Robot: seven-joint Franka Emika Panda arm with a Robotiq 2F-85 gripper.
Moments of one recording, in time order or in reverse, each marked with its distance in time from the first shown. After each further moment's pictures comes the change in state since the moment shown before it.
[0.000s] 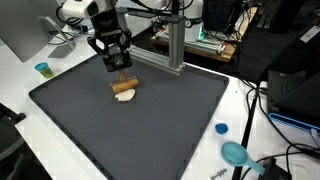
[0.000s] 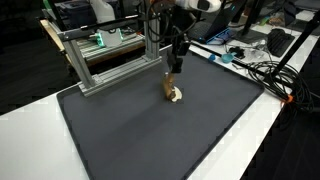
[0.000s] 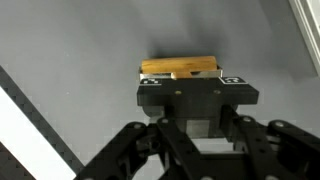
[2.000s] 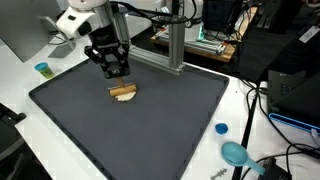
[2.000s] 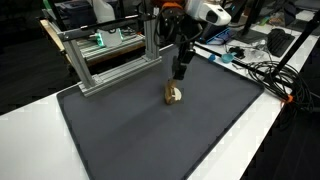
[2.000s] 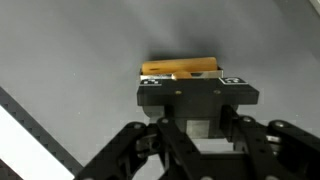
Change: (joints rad) arm 0.031 0.139 -0.002 0.169 -0.069 -0.097 0.235
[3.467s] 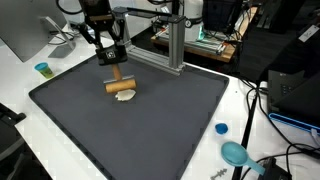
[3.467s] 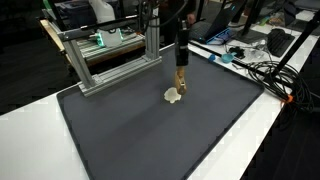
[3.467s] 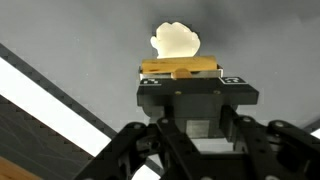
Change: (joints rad) arm -0.099 -0.222 0.018 -0.222 0.281 0.209 -0.215
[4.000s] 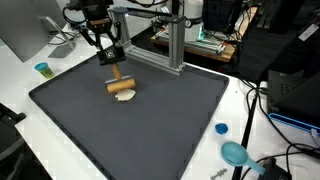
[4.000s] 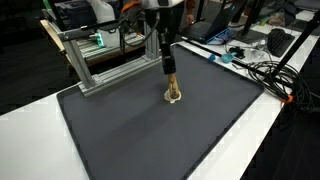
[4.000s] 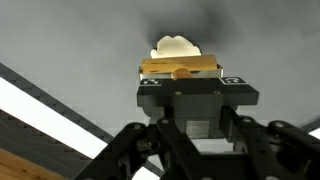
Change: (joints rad) arm -0.099 -0.028 -0.008 -0.122 0.206 0.088 -0.279
